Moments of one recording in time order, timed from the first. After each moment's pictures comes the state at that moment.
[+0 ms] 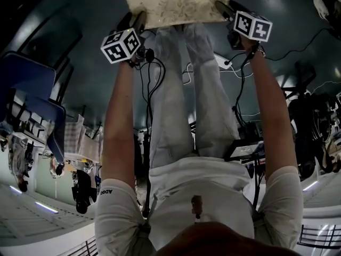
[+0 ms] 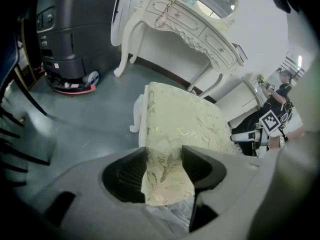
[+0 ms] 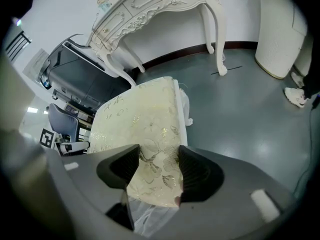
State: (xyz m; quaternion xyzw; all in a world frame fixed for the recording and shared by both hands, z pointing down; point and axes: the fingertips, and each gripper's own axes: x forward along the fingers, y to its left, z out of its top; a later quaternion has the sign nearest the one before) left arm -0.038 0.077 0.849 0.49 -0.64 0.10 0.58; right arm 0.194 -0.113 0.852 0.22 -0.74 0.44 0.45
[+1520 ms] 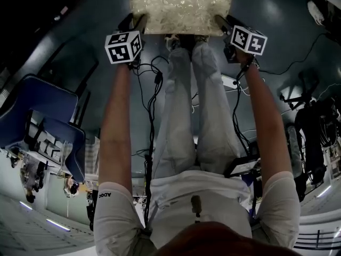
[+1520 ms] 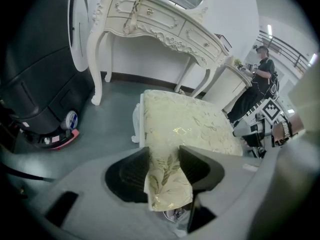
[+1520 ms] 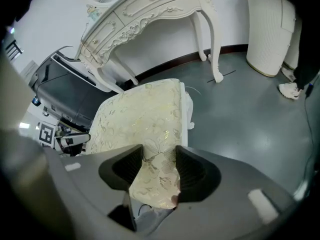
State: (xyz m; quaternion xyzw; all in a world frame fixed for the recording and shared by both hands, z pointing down) left arm -0.133 -0.037 0.849 0.60 -0.60 0.19 0.49; right arm 0.138 -0.159 0.855 0.29 -0.74 0.46 0.41
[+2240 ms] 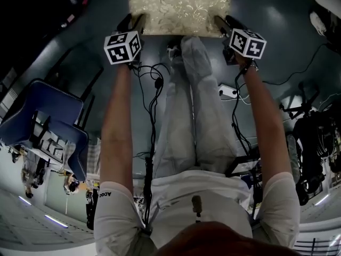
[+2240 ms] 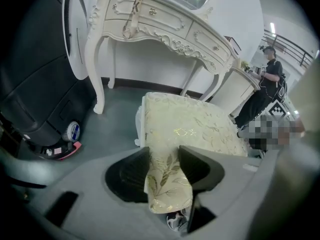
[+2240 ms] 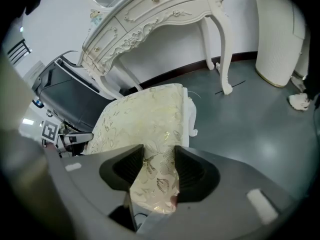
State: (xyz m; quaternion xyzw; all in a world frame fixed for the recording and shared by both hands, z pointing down) left arm -0.181 -0.092 0.840 0.58 -0.63 0.20 0.48; right arm 0.089 -0.216 0.847 0.27 -0.77 0.44 0.38
